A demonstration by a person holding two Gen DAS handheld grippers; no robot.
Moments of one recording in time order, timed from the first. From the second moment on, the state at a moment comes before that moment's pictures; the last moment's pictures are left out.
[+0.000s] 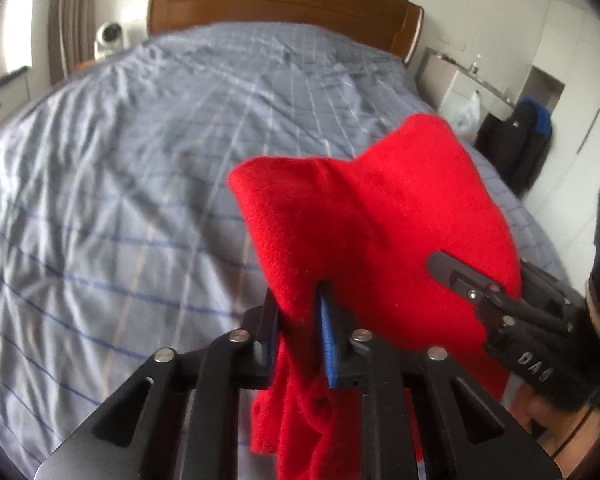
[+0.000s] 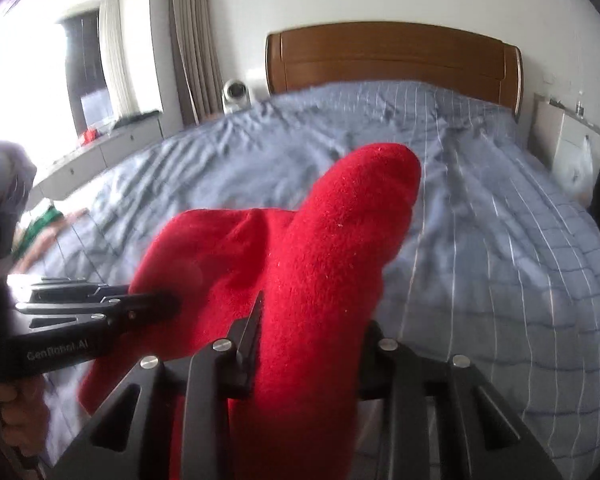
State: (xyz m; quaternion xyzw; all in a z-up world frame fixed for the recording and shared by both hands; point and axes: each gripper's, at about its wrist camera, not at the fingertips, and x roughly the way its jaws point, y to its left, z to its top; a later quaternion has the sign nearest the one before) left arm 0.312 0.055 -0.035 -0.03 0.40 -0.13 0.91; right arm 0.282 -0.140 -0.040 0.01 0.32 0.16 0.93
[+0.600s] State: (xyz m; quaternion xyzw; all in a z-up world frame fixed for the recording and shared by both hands) left arm 0.130 0.061 -0.011 0.04 0.36 0.00 0.93; right arm 0.112 -0.179 -0.014 -0.02 0.39 0.07 0.92
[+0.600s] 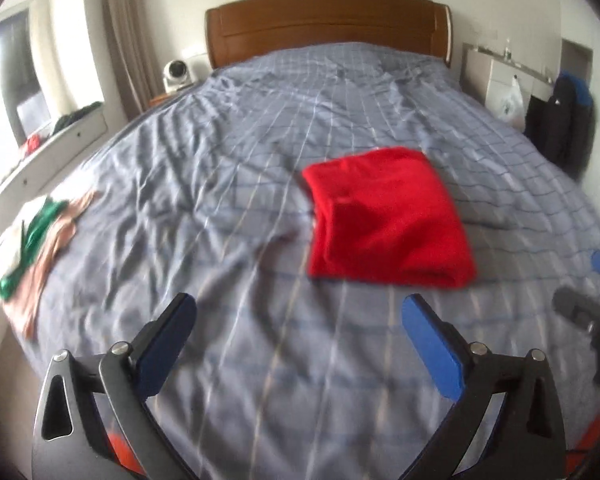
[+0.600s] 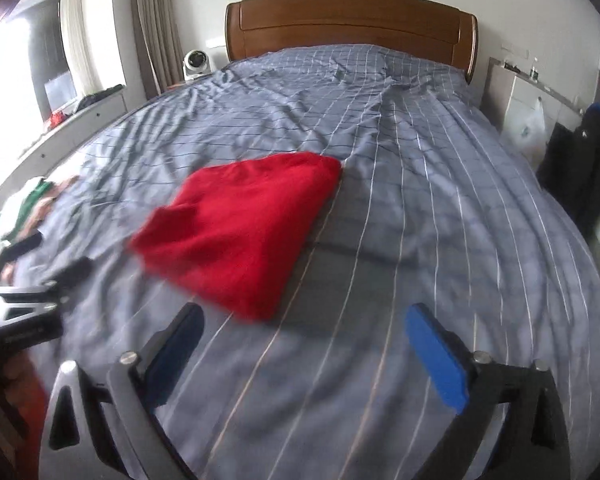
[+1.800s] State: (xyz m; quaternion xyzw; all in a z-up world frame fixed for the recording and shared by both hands) left arm 0.005 0.041 0.028 0.10 0.37 -0.02 0.92; right arm -0.046 -0.168 0.028 0.01 0.42 0.11 0.90
